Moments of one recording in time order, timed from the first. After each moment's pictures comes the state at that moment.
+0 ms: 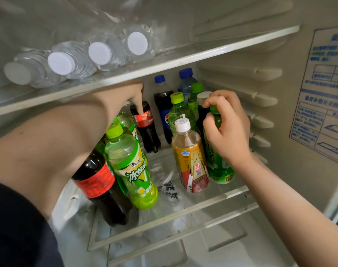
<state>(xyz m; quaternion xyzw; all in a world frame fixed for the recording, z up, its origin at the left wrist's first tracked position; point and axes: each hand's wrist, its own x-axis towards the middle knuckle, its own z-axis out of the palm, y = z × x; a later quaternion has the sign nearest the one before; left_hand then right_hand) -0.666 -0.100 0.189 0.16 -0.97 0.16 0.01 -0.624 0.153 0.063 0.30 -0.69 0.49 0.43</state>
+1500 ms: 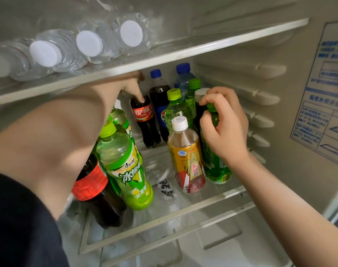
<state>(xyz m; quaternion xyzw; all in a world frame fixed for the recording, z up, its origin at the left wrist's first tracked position) -0.676 -0.088 0.194 0.13 -0.99 0.00 0.00 -0.628 0.150 0.063 0.30 -0.69 0.48 0.44</state>
